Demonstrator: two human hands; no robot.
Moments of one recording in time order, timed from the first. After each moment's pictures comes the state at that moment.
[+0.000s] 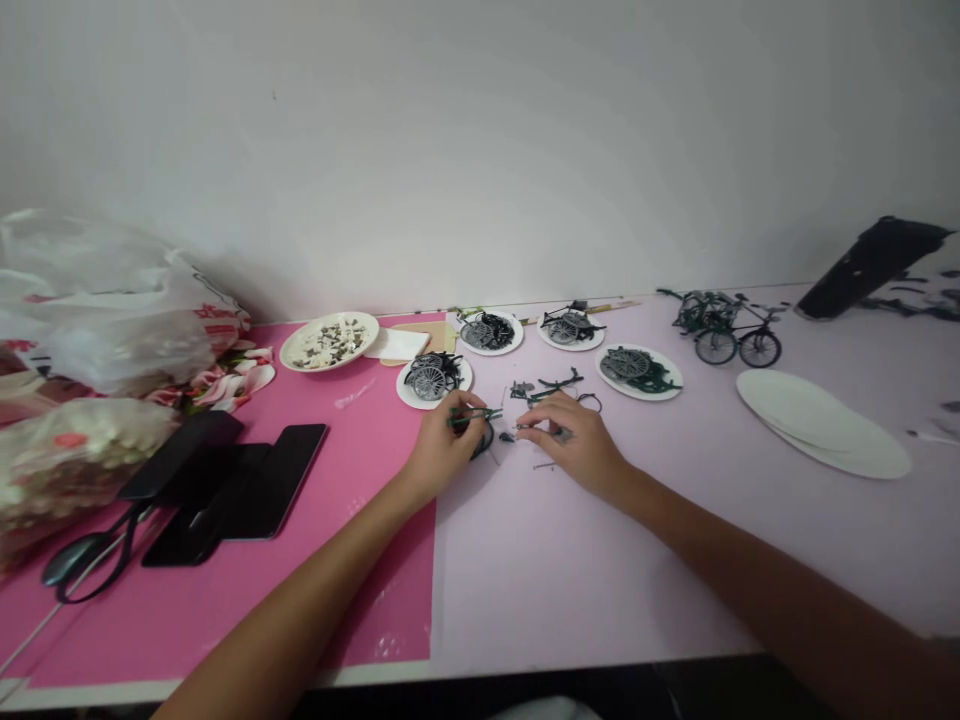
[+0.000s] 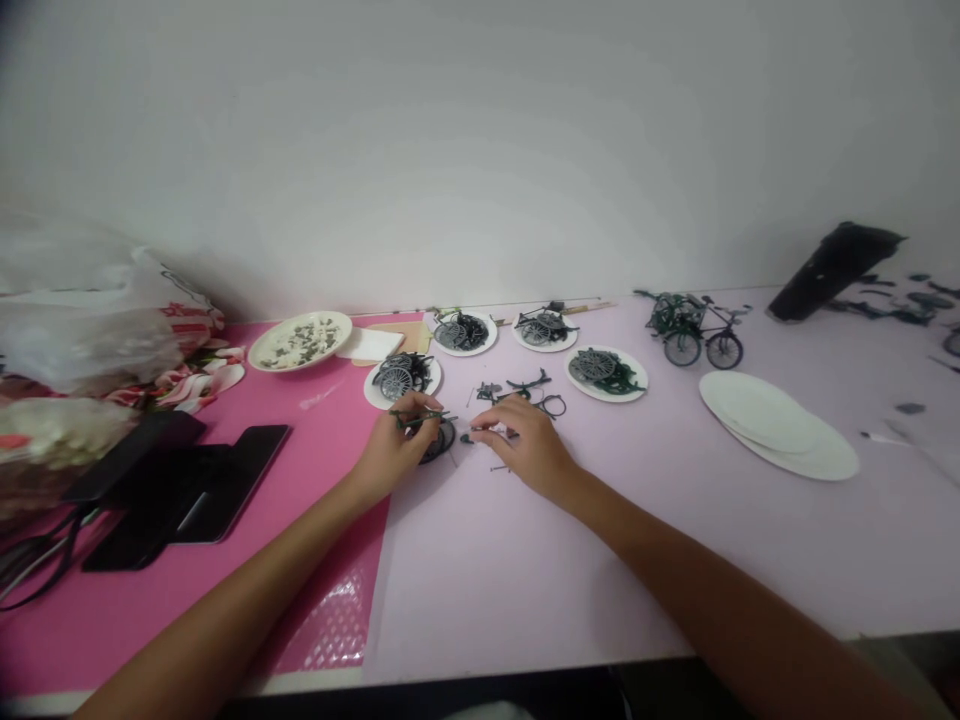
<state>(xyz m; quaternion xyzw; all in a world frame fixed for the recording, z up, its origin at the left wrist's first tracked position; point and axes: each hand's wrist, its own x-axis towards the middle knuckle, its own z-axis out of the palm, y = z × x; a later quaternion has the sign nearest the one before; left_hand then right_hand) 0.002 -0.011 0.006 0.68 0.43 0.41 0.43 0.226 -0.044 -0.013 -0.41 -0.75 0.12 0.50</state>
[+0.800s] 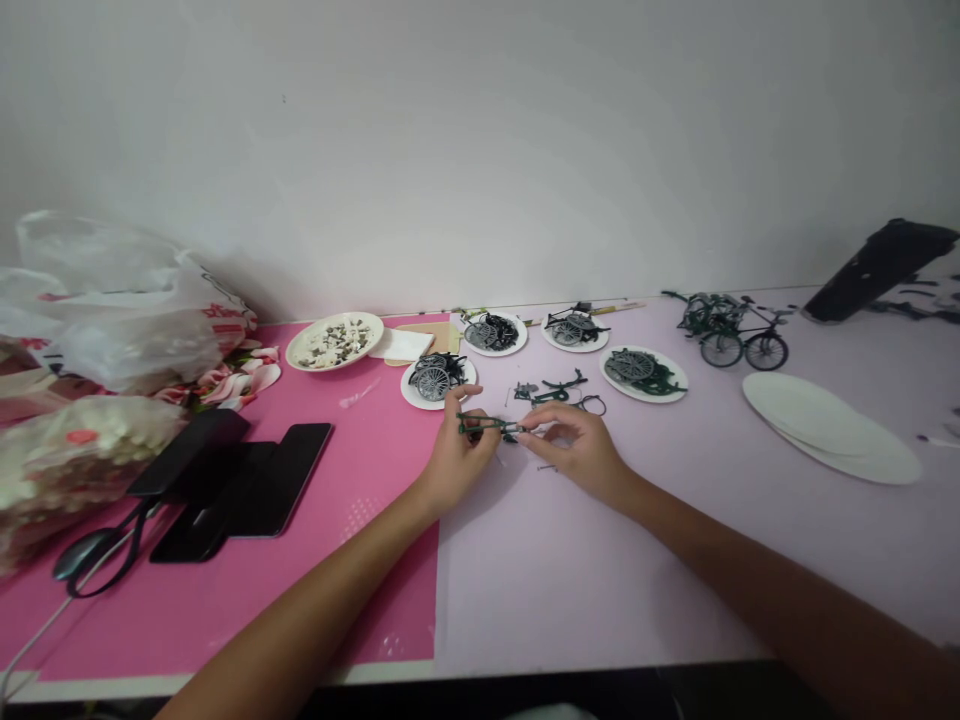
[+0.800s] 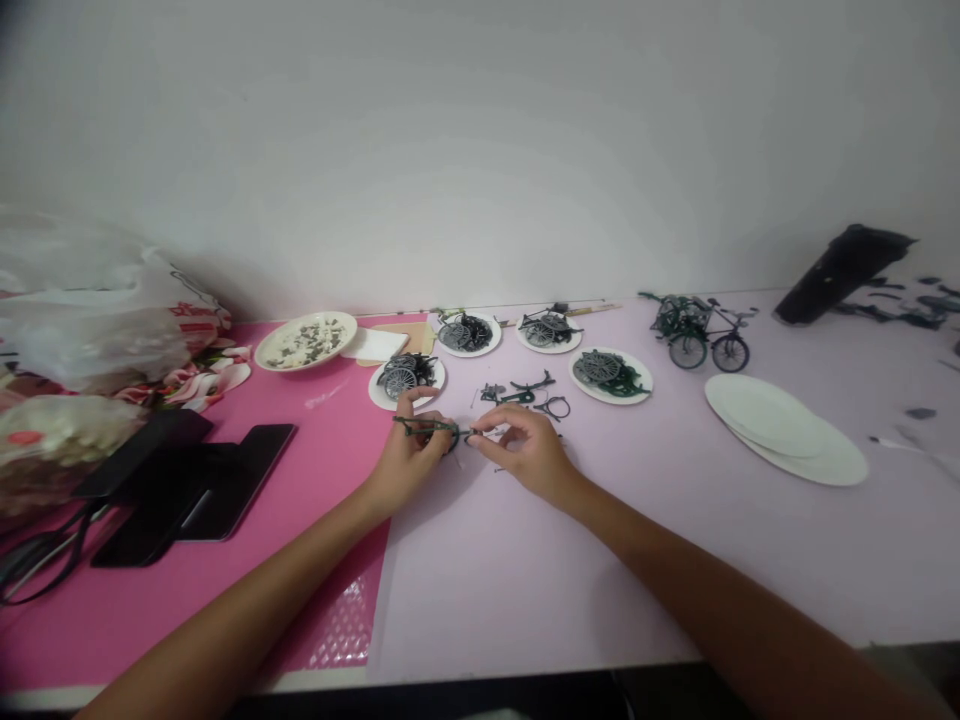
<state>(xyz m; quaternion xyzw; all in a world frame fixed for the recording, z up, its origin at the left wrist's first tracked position) 0.014 -0.029 0.007 0.63 0.39 0.43 0.51 0.213 -0.051 -0.013 -0.43 -0.65 0.31 0.55</state>
